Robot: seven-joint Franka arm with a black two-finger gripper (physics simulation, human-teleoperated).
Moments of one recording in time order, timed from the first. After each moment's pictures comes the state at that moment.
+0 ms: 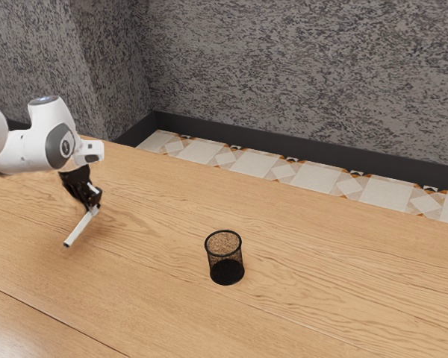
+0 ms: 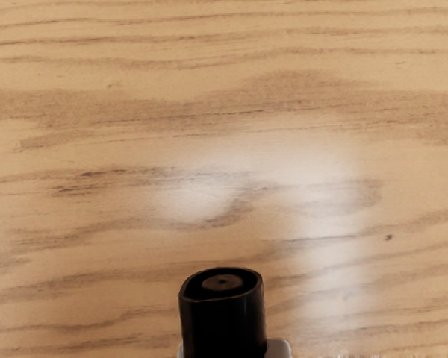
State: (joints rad) arm 0.20 0.39 0.20 -1.92 -0.14 2.33 0.55
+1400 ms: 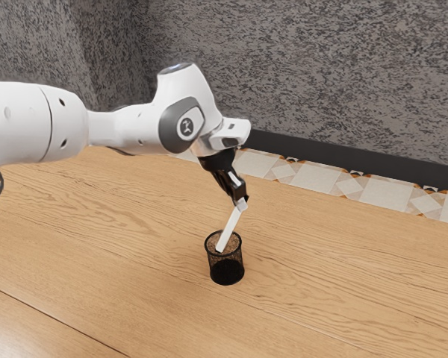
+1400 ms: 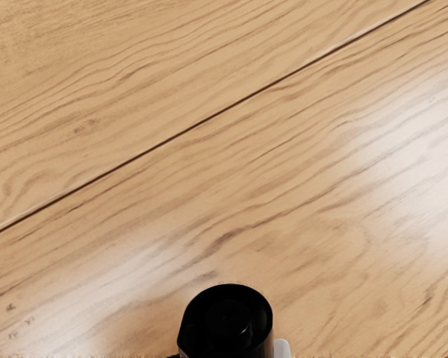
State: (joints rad) arm -0.32 0.33 0.11 -1.73 -0.34 2.18 0.51
